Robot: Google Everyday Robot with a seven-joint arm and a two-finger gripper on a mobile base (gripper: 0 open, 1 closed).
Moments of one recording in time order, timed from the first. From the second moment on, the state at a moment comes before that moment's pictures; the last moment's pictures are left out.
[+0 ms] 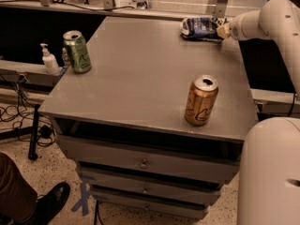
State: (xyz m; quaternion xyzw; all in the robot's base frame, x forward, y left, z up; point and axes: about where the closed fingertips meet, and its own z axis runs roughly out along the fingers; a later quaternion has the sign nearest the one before) arm 0.876 -0.295 0.869 -0.26 0.82 0.02 0.51
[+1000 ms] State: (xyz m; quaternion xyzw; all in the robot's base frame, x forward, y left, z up) arm 0.827 -0.234 0.945 -0.32 0.77 0.10 0.54
